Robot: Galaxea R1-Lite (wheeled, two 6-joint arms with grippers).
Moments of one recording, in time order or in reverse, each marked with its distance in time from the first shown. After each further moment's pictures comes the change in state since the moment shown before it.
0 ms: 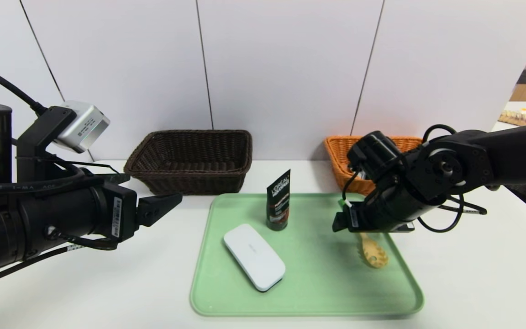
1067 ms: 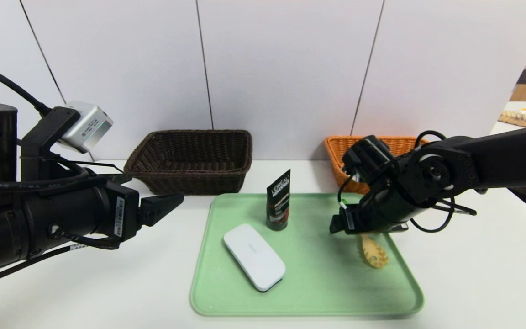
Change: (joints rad) left arm 0.000 0.008 -0.001 -0.002 -0.003 0.000; right arm 0.001 0.034 0.005 -0.040 -0.005 -0.047
